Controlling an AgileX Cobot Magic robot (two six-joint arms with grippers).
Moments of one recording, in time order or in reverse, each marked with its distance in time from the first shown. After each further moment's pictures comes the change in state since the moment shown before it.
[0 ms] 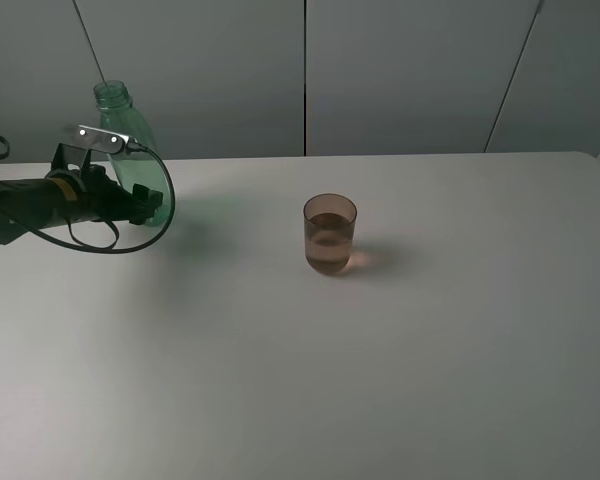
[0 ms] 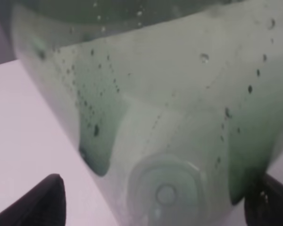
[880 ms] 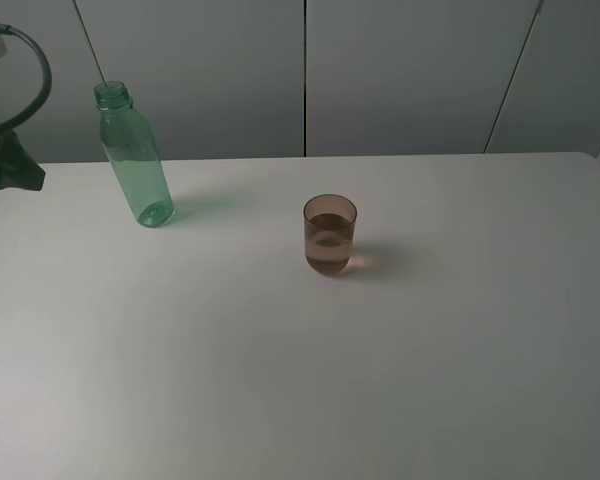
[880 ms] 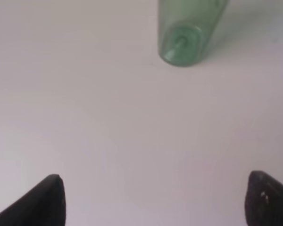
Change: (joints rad) left arm -0.009 -0.903 0.034 -0.381 1.240 0.199; right arm 0.000 0.000 0.000 0.000 0.000 0.000
